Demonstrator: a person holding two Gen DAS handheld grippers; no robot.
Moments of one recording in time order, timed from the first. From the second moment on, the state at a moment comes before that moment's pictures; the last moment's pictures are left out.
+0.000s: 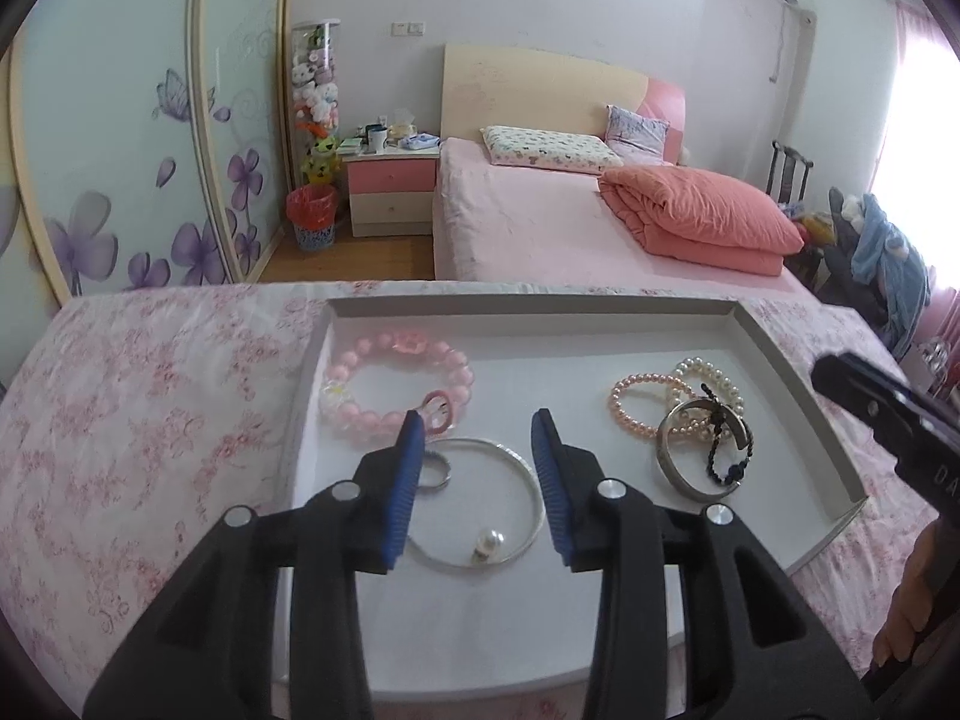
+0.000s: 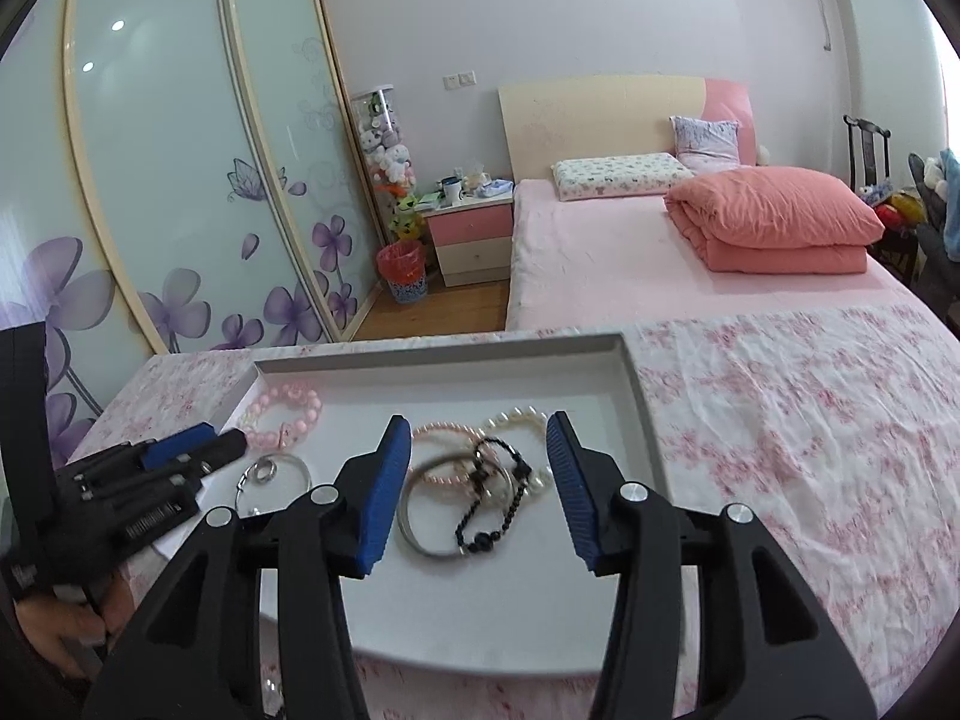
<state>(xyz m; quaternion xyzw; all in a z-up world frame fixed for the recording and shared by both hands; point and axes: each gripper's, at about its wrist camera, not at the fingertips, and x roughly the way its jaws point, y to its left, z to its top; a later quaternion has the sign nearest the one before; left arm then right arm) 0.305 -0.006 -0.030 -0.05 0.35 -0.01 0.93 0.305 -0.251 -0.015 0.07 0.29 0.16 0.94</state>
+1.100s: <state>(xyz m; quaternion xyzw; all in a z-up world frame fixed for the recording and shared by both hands) 0.193 0.047 -0.054 -0.04 0.40 0.03 0.92 0.181 -0.173 -0.072 -0.10 0.40 0.26 0.87</state>
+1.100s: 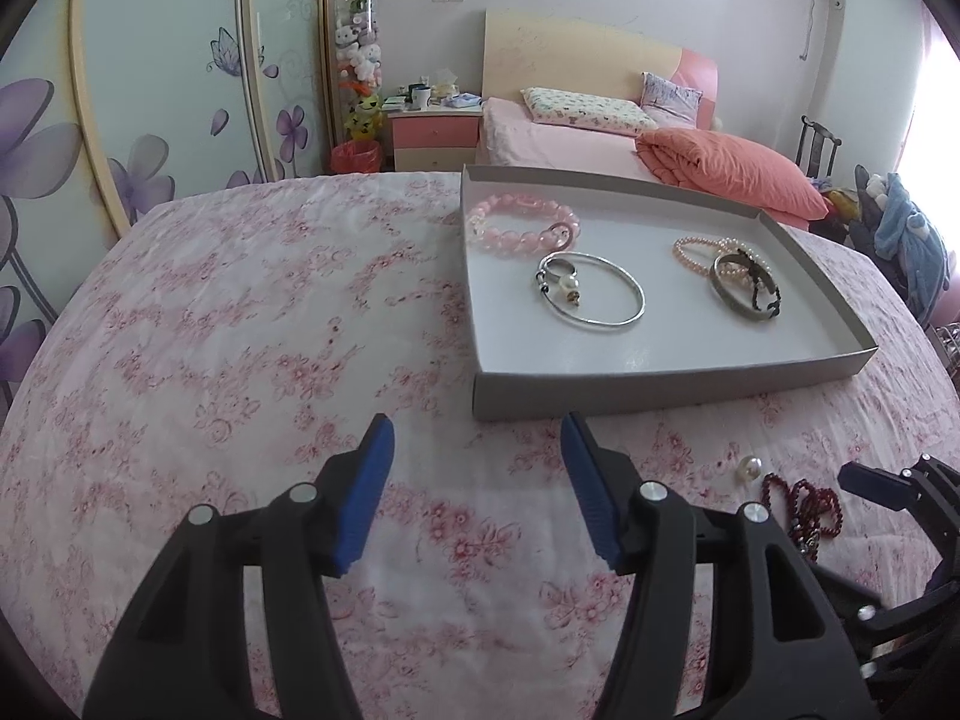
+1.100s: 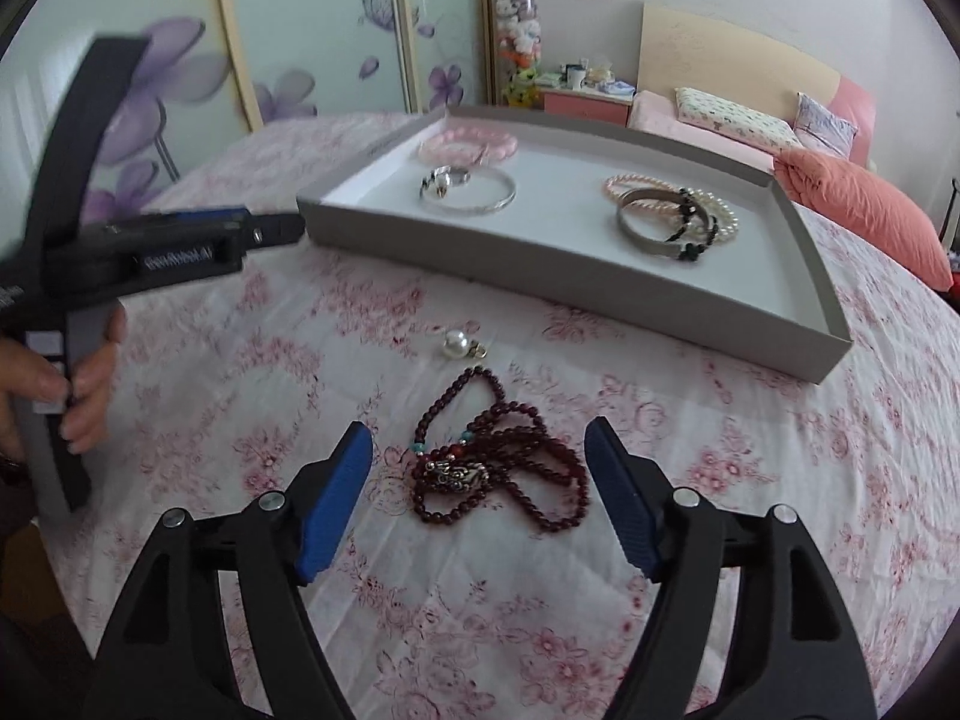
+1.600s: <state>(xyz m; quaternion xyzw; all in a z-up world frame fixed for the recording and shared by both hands) 0.191 0.011 -0.060 -0.01 0.41 -0.01 0.91 0.193 -0.206 -0.077 -0.09 0.41 0.19 0.89</state>
